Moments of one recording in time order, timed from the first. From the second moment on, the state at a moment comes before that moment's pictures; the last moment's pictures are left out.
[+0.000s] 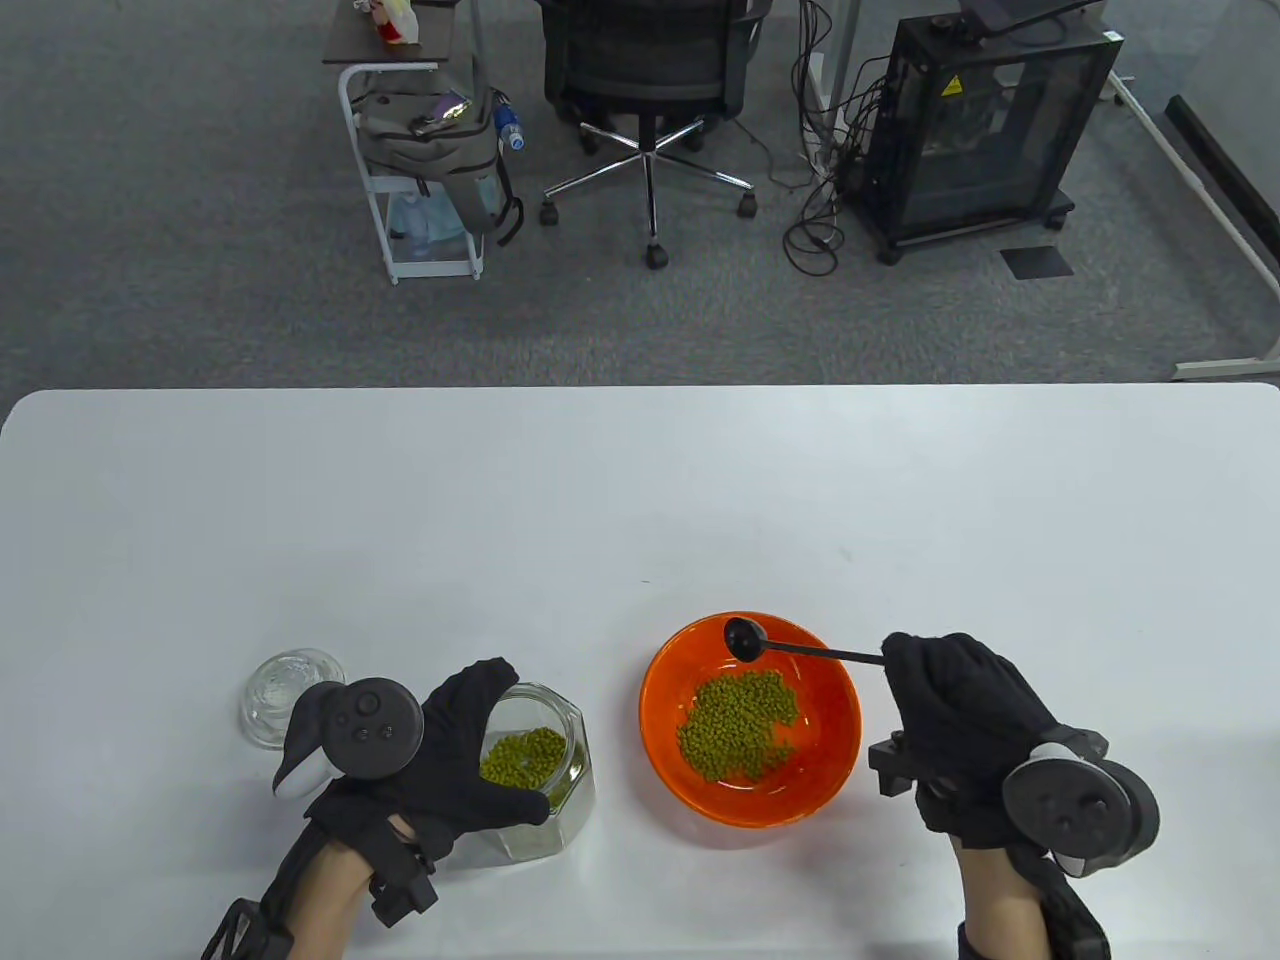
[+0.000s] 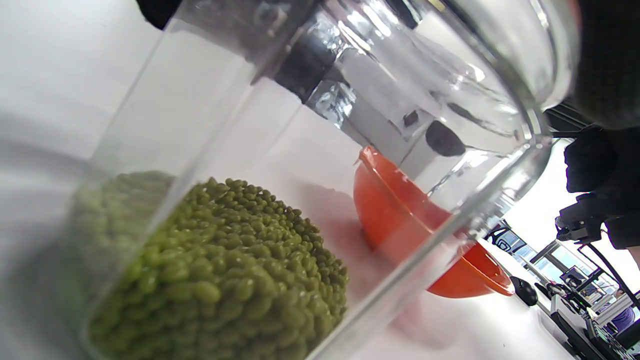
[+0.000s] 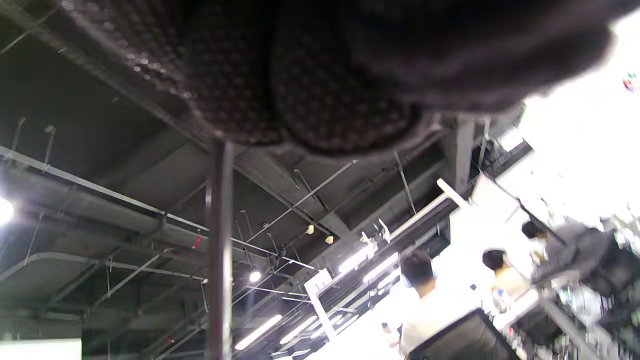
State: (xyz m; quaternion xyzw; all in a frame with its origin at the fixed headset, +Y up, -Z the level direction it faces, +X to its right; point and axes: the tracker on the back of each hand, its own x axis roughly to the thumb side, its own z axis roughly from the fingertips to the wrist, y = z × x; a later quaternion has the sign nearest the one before) left_hand -0.225 -0.697 -0.271 -0.11 -0.30 0.33 0.89; right_hand 0.236 -0.622 -0.236 0.06 -0.40 0.82 0.40
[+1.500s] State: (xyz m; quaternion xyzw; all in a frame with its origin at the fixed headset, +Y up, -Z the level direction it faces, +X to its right) left_hand -0.225 -0.696 -0.271 -0.11 -0.30 0.32 0.89; right_hand -0.034 -0.564 -0.261 0.28 -0.18 0.94 0.11
